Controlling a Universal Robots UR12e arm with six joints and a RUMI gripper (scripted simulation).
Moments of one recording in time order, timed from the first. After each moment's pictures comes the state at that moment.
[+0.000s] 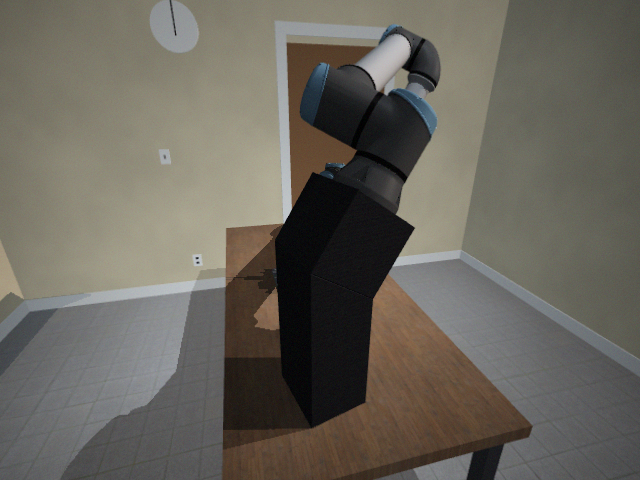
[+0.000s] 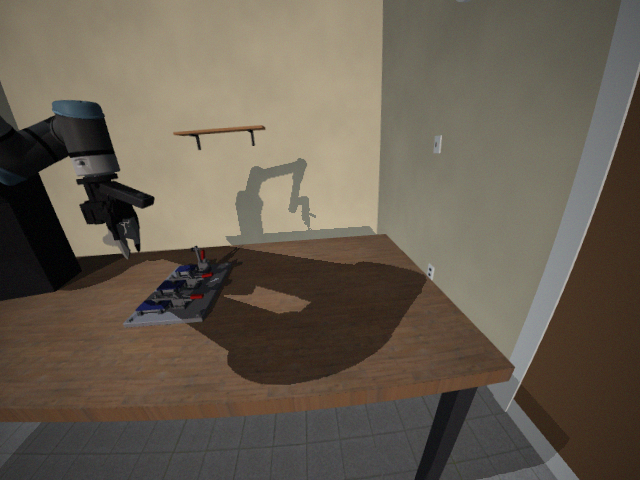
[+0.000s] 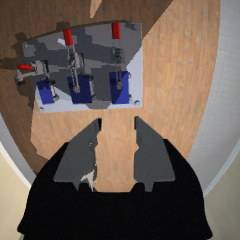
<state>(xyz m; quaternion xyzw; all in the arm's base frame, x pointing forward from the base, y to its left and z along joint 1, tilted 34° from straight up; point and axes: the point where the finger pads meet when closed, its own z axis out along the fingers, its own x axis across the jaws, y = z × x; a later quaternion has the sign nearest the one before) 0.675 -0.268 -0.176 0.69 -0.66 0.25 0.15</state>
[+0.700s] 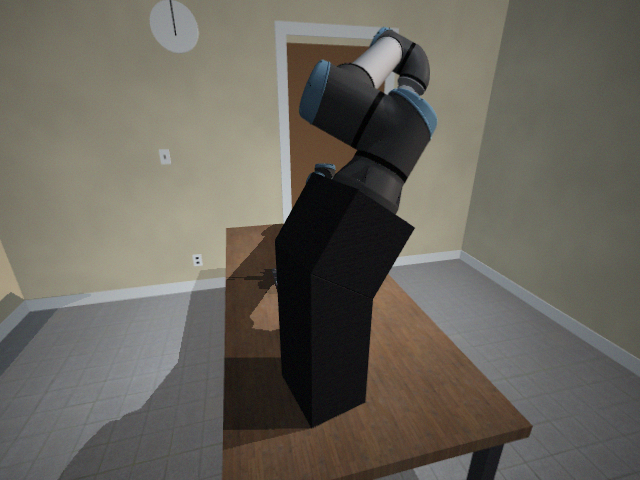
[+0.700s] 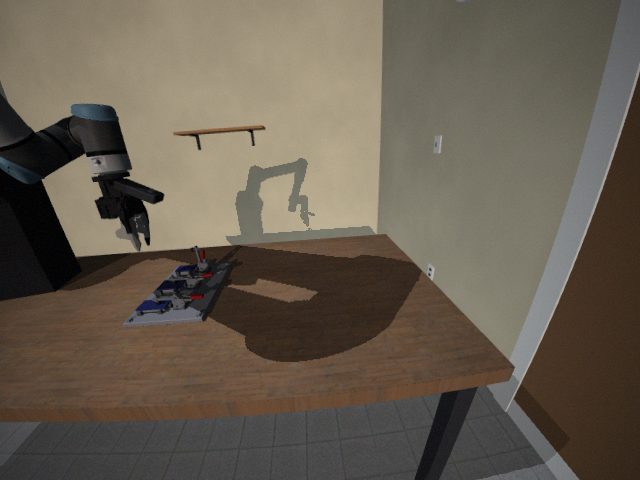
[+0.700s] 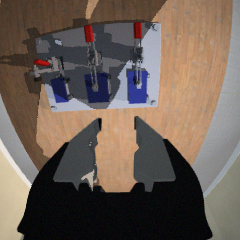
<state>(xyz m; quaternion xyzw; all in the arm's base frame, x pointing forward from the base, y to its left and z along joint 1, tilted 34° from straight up) 0.675 -0.227 -0.202 0.69 -0.66 0.25 0.15</state>
